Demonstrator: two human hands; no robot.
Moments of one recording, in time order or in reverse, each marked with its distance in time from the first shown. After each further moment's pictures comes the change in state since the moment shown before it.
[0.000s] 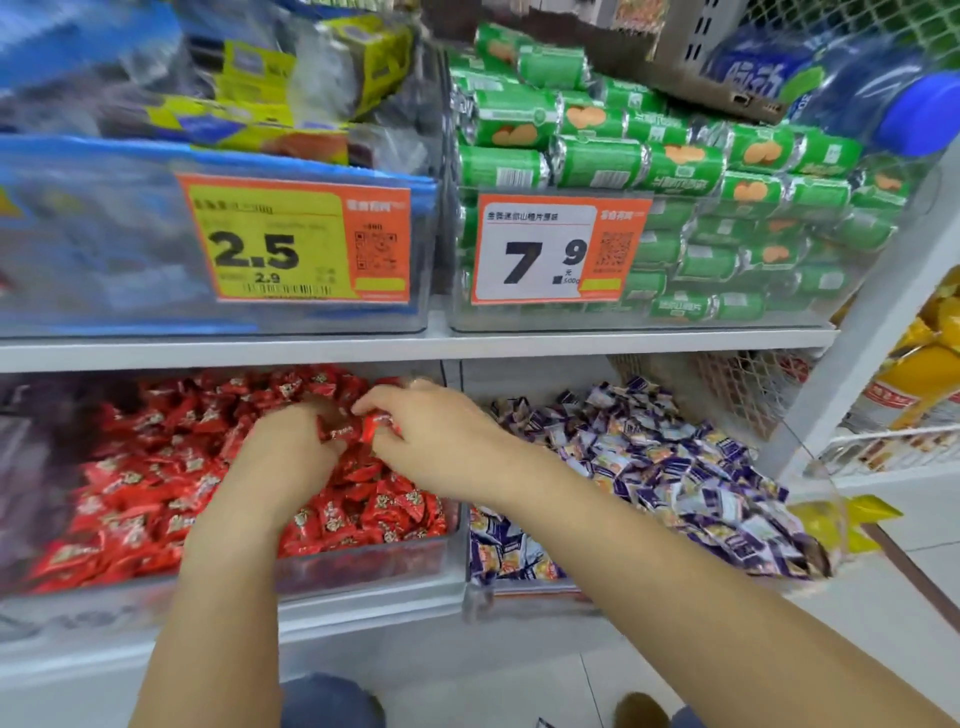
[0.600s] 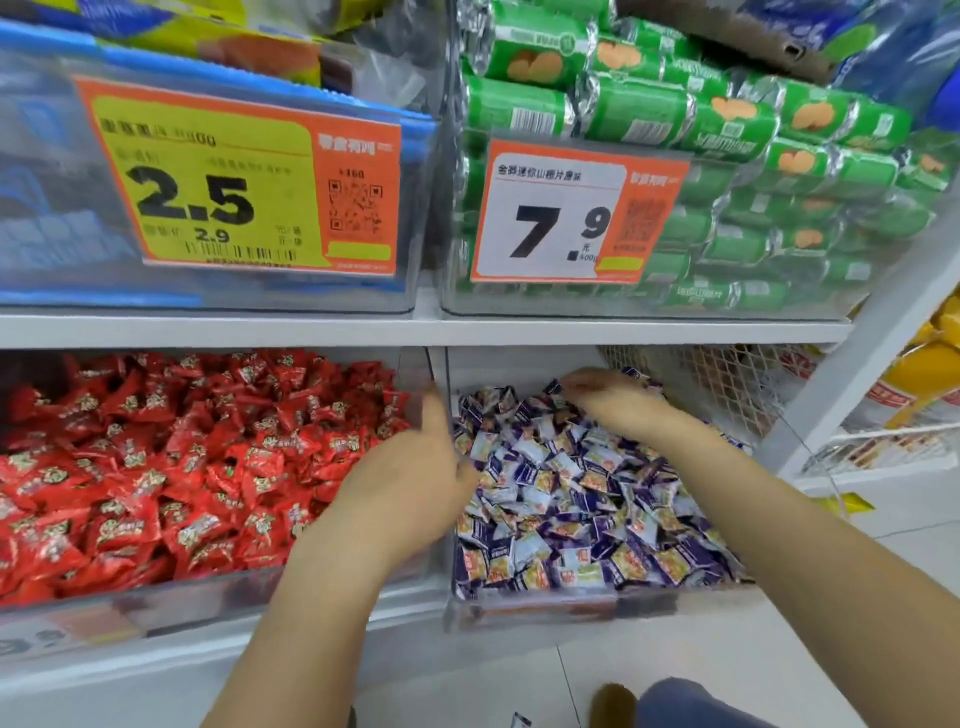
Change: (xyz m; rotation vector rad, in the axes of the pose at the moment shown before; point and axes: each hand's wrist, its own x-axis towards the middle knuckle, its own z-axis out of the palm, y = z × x) left_hand -0.029 0.078 0.034 0.052 -0.347 0.256; right_hand -0.026 0.182 -0.033 0.128 0.016 0.611
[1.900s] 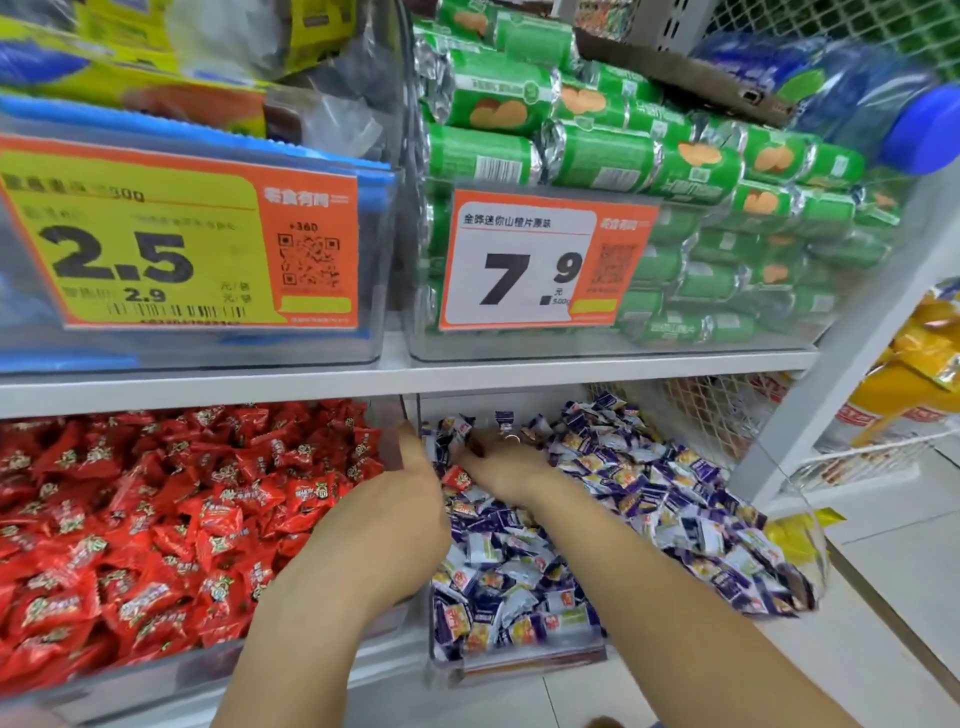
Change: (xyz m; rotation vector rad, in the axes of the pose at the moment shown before) left_hand 0.013 0.000 0.004 0.045 -0.040 -0.002; right_hand 0.034 -0.028 0.082 -0.185 -0.128 -0.009
